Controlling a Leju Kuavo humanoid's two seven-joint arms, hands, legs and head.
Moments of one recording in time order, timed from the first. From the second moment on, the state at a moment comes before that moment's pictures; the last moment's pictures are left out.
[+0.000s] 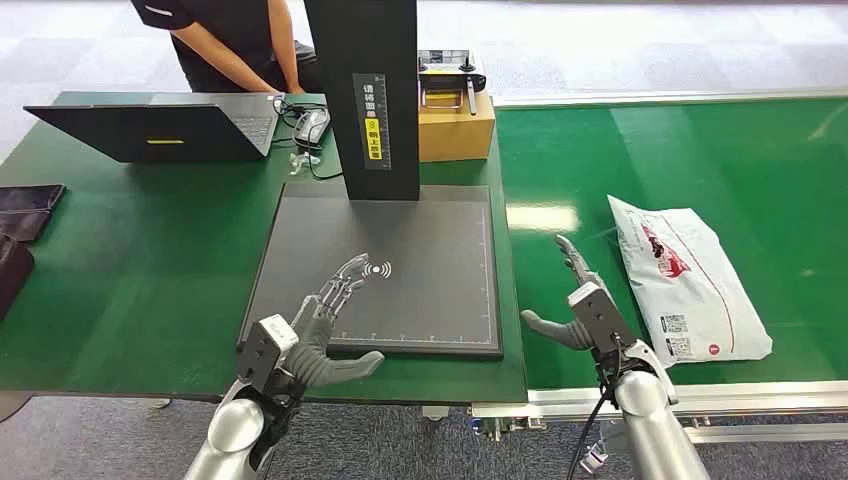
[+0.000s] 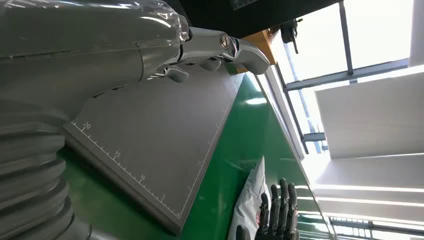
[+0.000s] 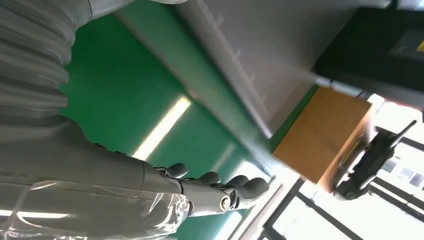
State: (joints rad) left arm -0.10 -0.14 -0.24 -1.22 -0.31 -0.19 -0.40; right arm -0.27 -0.12 -0.01 -1.26 0.41 0.12 -0.40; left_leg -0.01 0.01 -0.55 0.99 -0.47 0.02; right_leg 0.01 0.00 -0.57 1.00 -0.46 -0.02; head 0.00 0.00
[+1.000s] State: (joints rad) left arm -0.07 -0.13 -0.22 -1.22 -0.27 -0.15 -0.41; right arm -0.71 -0.41 -0.08 -0.50 0.61 -0.38 -0.23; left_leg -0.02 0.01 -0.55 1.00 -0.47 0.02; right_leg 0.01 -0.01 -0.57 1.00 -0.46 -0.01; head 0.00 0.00
